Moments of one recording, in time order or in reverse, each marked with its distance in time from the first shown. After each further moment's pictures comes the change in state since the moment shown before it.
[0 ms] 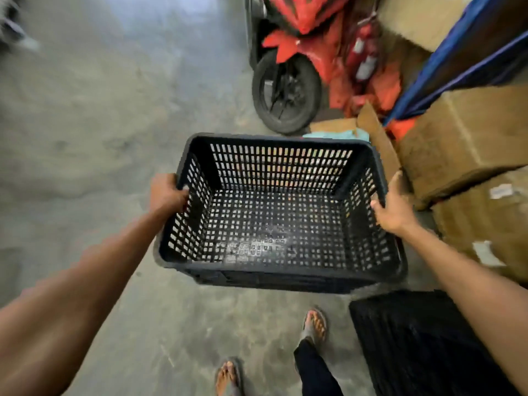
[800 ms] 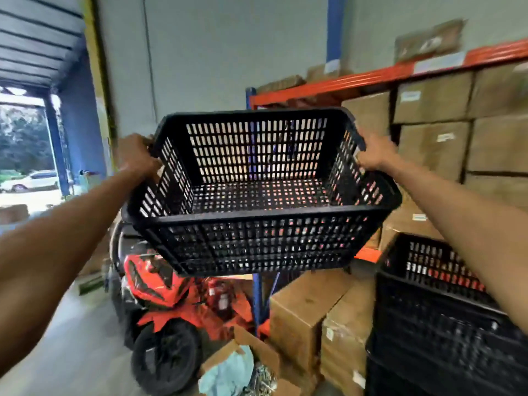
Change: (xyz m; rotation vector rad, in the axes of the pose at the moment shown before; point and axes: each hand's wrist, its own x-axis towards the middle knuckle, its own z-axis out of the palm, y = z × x) left_hand -0.250 0.419 -0.553 -0.452 0.414 1.069; right_hand -0.494 -0.053 -0.580 0.014 1.159 0.052
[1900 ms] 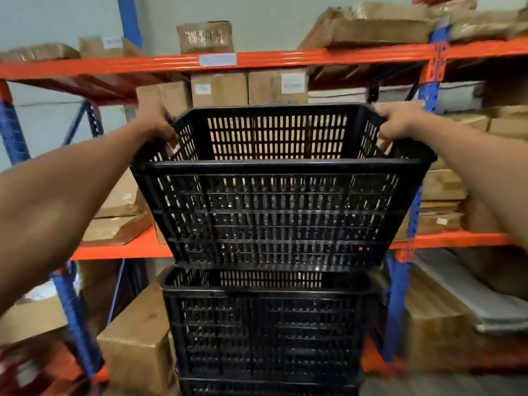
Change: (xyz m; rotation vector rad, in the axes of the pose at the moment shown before) left_hand -0.103 0.477 0.274 -0.232 -0.616 0.504; right_hand -0.132 0.353 -0.309 -0.575 0.024 0.641
